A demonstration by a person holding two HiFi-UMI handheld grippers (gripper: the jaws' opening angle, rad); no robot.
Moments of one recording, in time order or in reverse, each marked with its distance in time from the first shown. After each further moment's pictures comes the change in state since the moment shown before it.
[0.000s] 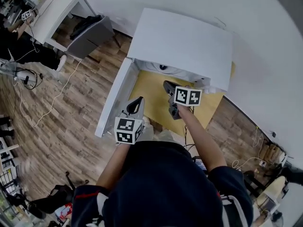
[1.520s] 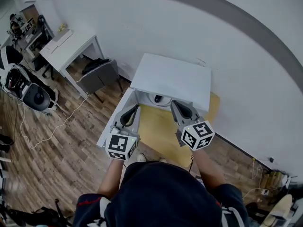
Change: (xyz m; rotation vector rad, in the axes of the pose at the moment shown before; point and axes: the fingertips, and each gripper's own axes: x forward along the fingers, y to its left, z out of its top) left arm -0.123 -0.075 0.168 0.268 -0.509 0.028; right arm -0.233 0.173 0.101 -0.620 -0.543 0.099
